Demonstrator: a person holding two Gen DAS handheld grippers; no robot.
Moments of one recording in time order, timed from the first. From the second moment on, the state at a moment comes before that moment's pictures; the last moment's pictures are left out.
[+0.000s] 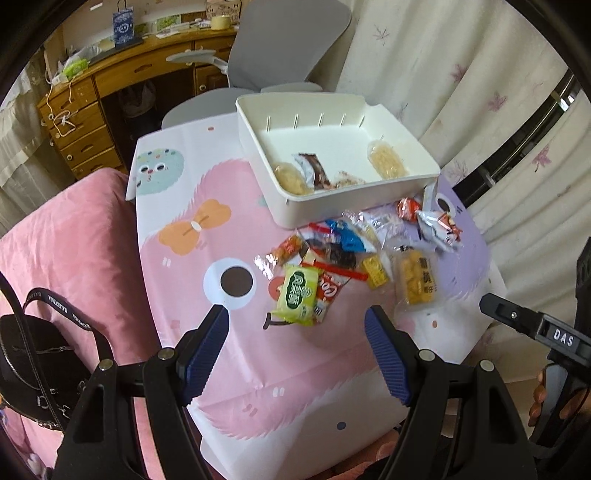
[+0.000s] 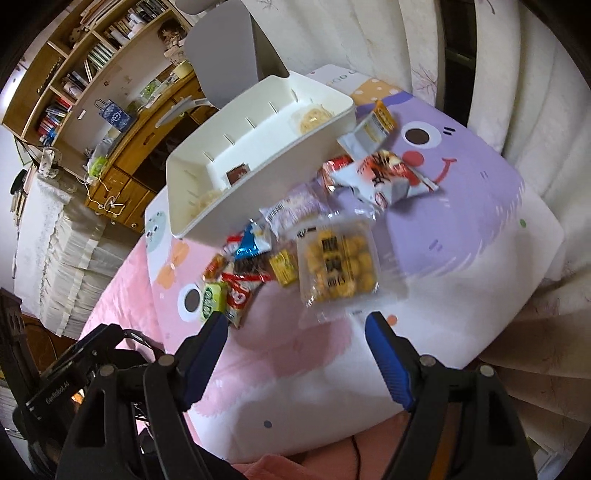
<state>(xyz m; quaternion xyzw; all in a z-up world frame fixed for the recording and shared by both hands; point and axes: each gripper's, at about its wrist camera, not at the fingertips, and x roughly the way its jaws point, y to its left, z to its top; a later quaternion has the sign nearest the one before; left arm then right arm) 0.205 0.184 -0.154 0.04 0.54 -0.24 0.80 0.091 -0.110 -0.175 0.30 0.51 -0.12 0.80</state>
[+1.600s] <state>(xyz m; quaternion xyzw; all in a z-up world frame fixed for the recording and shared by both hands) 0.278 0.118 -0.312 -0.03 0.69 -0.14 0.71 0.202 -0.136 -0.308 0.18 0.66 -0.07 0.72</state>
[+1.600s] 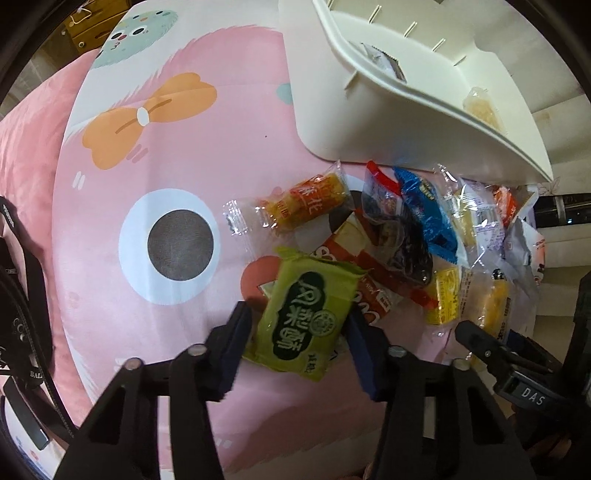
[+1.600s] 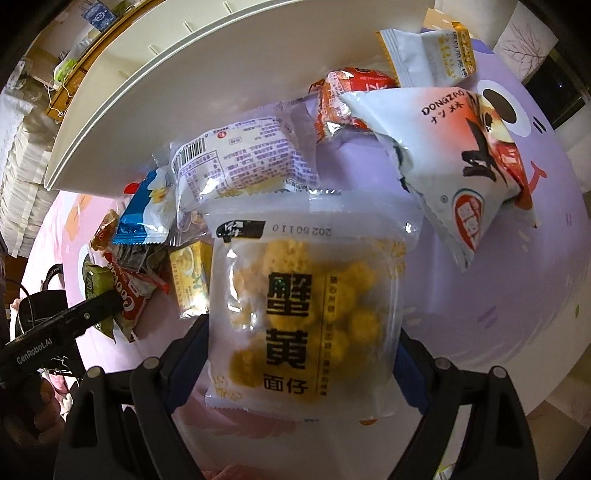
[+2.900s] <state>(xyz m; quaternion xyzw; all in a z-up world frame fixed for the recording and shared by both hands) 0.181 0.197 -0.225 -0.03 0.61 -0.22 0.76 0.099 -0.065 -0.241 0.19 0.59 -0.09 0.78</state>
